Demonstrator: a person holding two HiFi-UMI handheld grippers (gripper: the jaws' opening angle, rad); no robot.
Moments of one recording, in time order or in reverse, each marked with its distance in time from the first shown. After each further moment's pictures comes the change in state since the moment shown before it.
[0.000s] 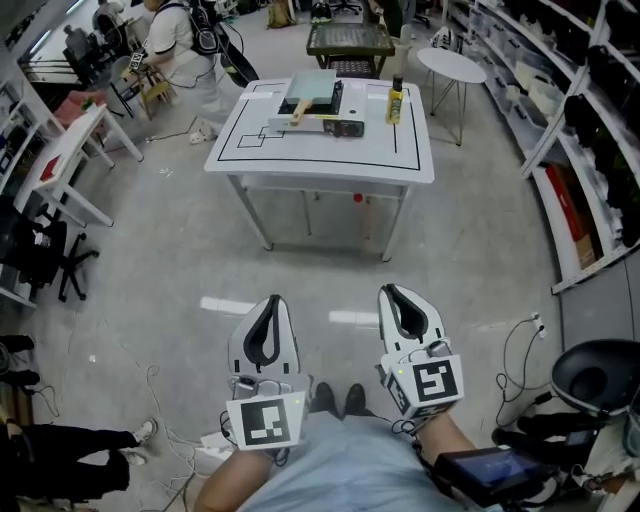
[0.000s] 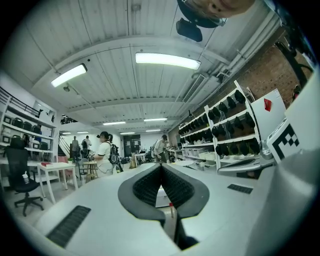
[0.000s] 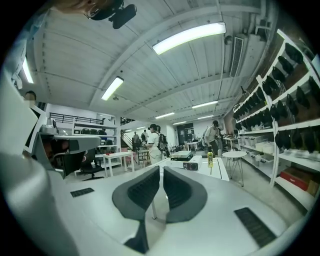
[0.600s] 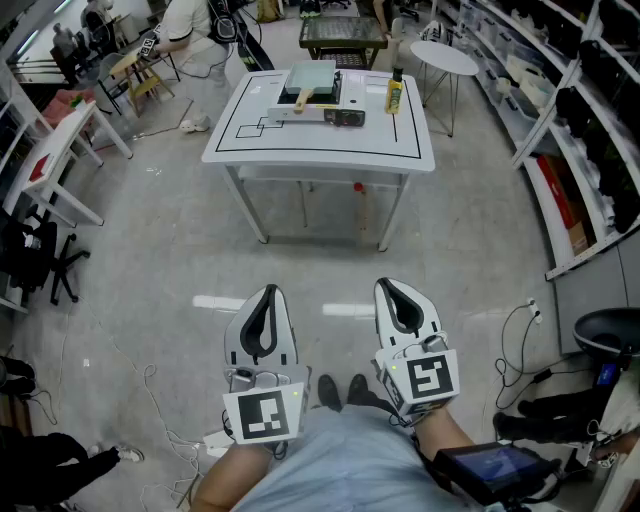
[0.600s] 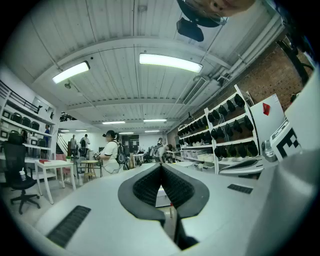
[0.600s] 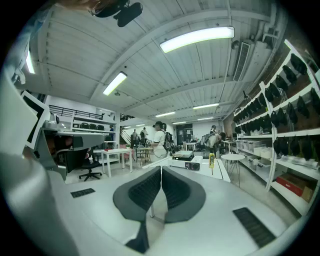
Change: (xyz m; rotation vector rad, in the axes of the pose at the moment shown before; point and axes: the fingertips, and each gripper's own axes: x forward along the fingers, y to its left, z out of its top) left arm -0.016 0.040 -0.005 -0.020 -0.007 -0.023; right arm 0.005 0.050 -0.004 -0.048 0.015 -0.028
